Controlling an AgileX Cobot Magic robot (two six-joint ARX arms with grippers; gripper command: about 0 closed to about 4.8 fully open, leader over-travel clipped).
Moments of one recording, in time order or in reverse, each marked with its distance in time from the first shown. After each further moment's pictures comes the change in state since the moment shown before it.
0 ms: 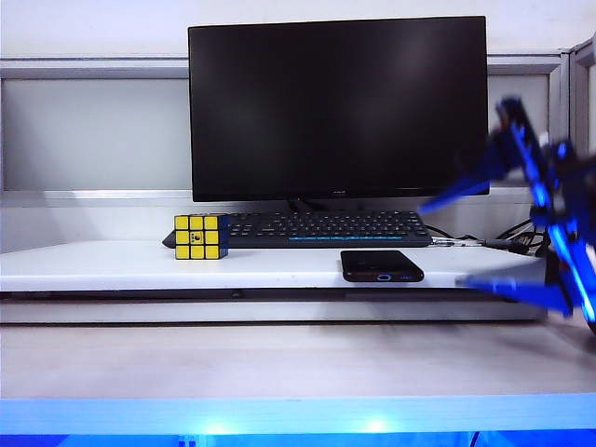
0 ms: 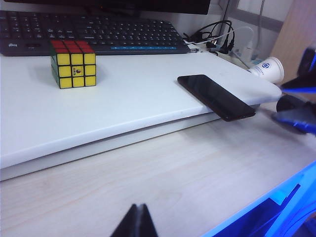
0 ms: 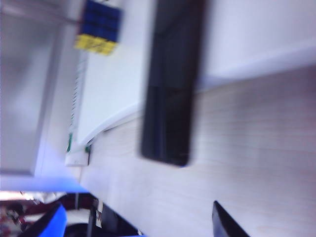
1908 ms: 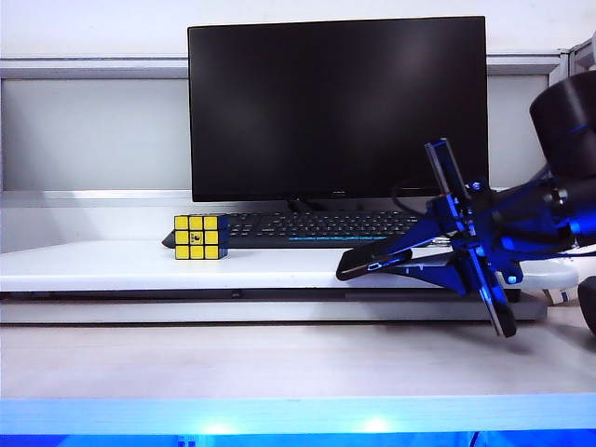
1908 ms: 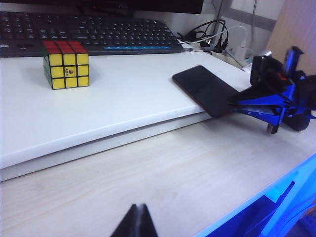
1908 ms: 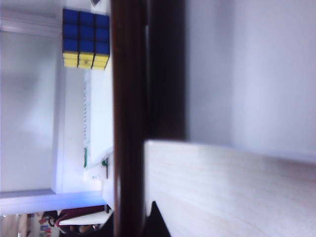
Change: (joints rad) left arm 0.000 0.000 0.000 0.000 0.021 0.006; right arm 0.090 0.312 0.193 0.153 0.040 0.177
